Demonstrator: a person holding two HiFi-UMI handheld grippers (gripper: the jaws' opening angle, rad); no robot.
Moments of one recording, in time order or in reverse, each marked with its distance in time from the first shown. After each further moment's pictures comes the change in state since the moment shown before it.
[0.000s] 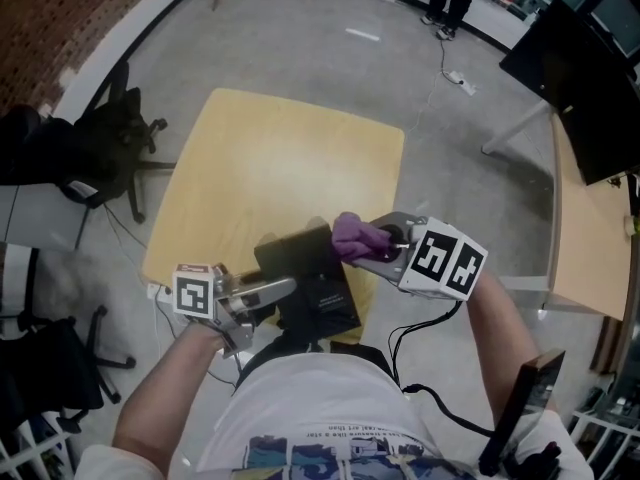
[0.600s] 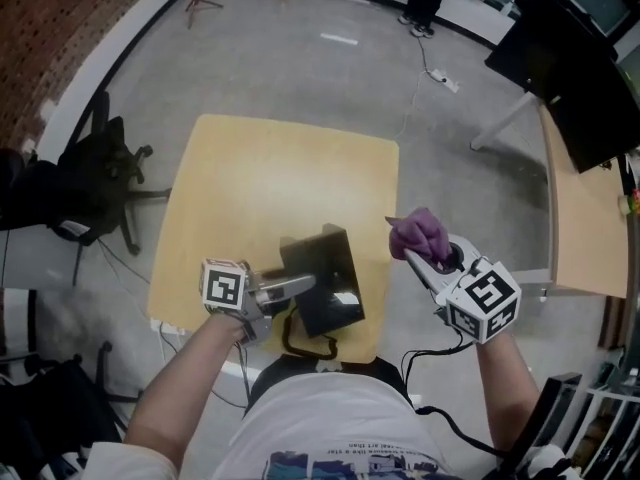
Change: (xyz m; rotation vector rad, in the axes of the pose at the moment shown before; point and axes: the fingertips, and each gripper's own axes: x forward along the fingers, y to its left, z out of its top) left arm 0.023 0.076 0.029 0.010 0.164 0.019; right arm -0.073 -0.059 -0.042 0.412 -0.236 -0.603
